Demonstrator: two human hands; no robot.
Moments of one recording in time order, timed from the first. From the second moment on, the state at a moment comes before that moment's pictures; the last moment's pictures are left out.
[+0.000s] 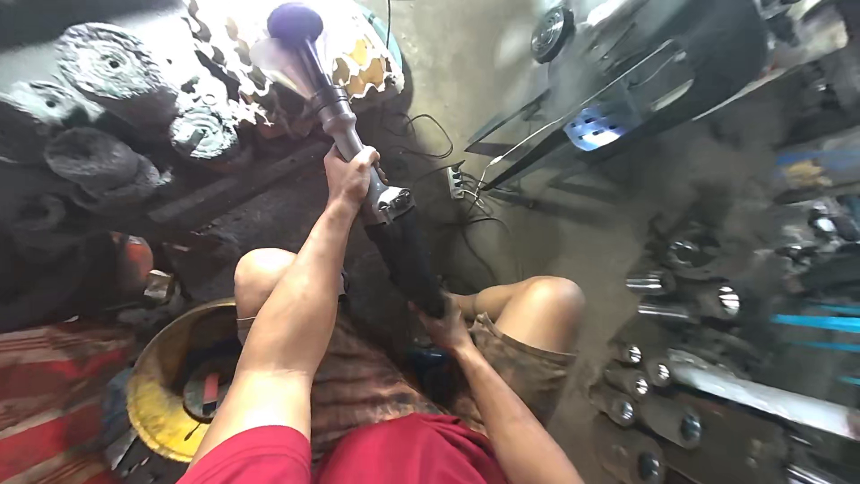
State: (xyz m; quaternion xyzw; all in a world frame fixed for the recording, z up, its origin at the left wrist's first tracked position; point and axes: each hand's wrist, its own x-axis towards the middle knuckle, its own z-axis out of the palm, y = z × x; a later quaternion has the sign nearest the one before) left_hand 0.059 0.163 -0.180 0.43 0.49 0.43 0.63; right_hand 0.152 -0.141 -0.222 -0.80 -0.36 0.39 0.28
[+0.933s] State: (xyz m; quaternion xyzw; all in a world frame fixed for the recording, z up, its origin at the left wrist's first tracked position) left_hand 0.053 0.159 -0.188 0.42 0.48 0.45 0.63; right_hand 0.151 -0.137 -0.223 -0.82 -0.37 0.37 0.22
